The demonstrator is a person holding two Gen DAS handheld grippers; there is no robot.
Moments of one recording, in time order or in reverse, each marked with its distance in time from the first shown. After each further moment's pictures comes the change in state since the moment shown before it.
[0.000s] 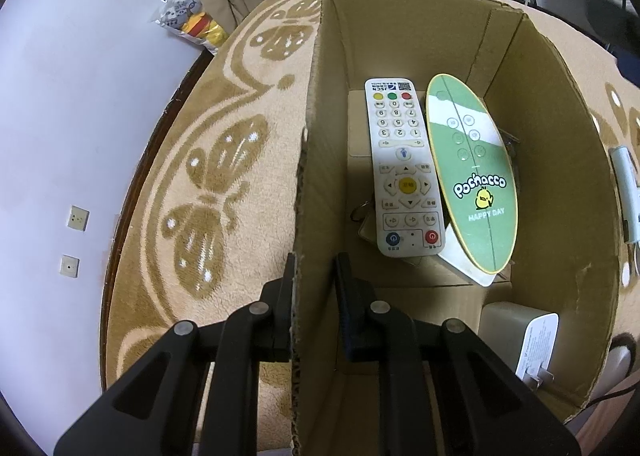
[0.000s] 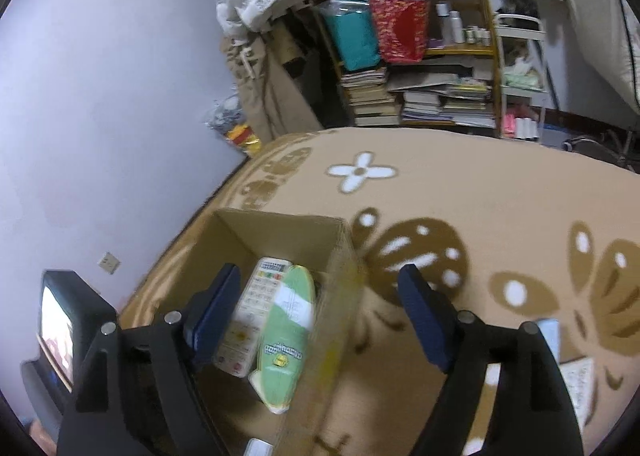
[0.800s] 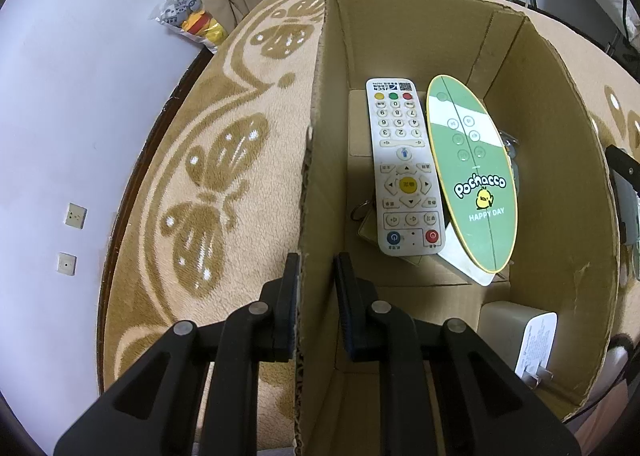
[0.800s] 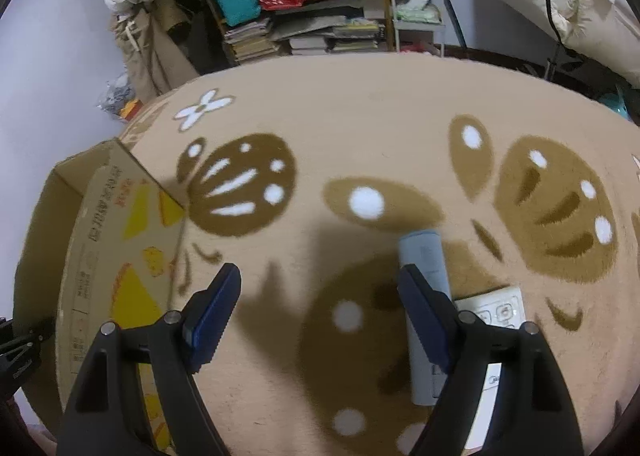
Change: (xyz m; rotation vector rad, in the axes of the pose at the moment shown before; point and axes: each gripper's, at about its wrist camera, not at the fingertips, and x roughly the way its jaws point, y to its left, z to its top) left arm 0.000 0.004 0.001 -0.005 0.003 -0.008; right arm 0.015 -0.111 -0.052 0.163 0.160 -0.294
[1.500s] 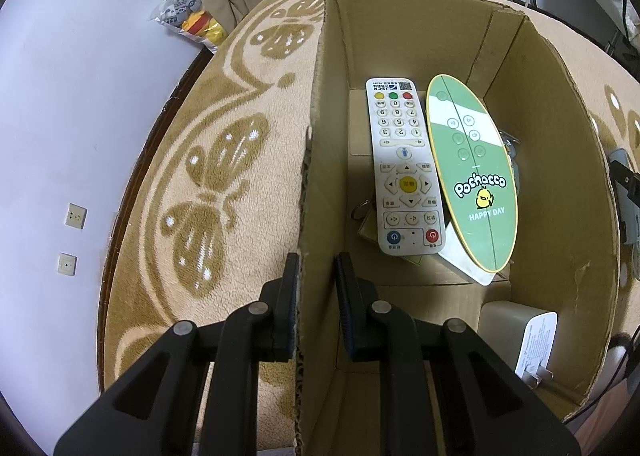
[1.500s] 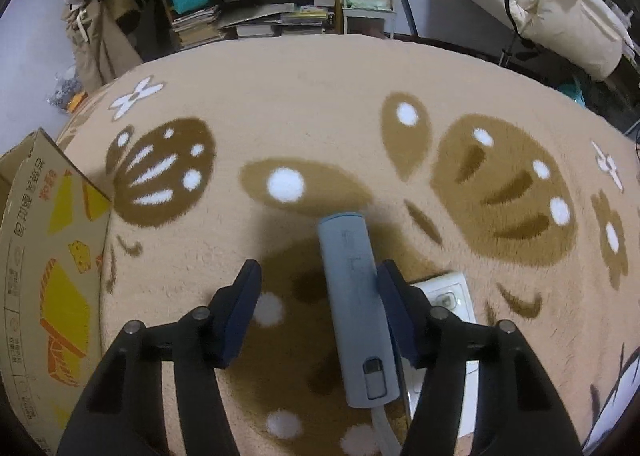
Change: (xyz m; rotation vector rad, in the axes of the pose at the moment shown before) left arm 0.001 -0.003 0.000 -0.002 0.001 0.000; right arm 0.006 -0.023 -0.004 0.031 0.029 -0.194
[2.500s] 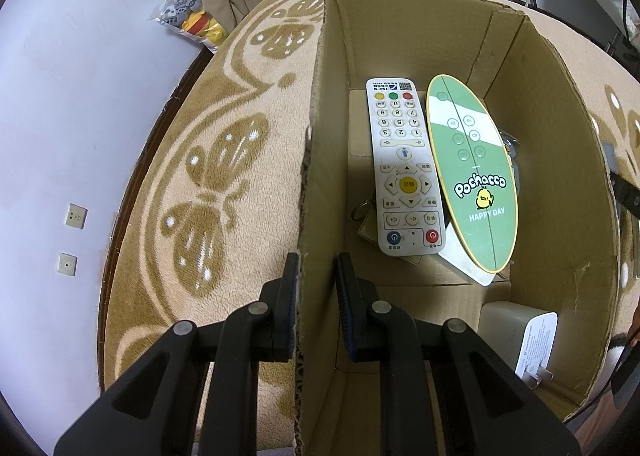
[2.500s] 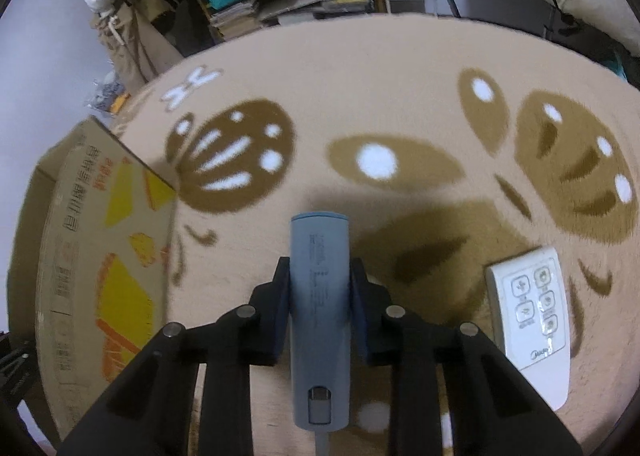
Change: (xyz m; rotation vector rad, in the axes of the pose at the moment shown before) left arm 0.000 0.001 -0.001 0.003 -0.001 0.003; right arm 0.007 0.037 -0.001 0.021 0.027 0.211
